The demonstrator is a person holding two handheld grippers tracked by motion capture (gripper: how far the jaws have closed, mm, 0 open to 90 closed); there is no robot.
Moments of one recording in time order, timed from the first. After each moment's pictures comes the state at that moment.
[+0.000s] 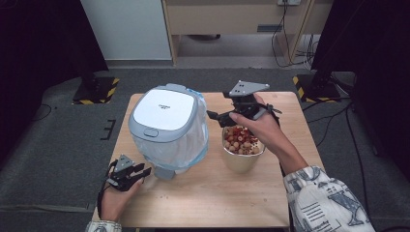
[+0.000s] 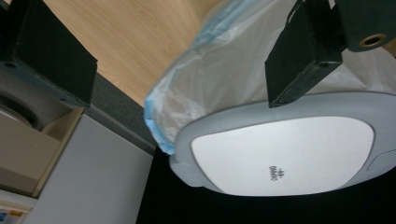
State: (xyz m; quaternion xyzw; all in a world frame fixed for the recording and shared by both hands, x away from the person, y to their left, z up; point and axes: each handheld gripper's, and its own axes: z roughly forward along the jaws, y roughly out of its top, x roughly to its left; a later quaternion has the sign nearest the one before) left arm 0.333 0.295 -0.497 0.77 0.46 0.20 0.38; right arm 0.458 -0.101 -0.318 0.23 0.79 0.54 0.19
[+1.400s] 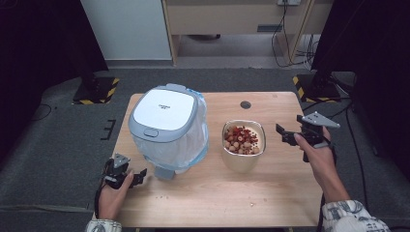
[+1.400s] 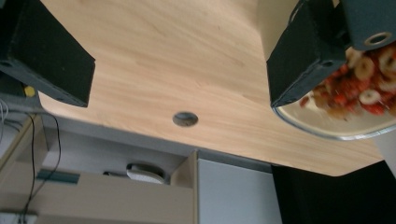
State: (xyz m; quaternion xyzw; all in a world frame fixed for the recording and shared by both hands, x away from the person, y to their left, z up) left arm 0.347 0.315 -0.517 0.76 0.52 0.23 0.32; right arm 0.434 -0.290 -0.426 0.45 0.69 0.48 0.30
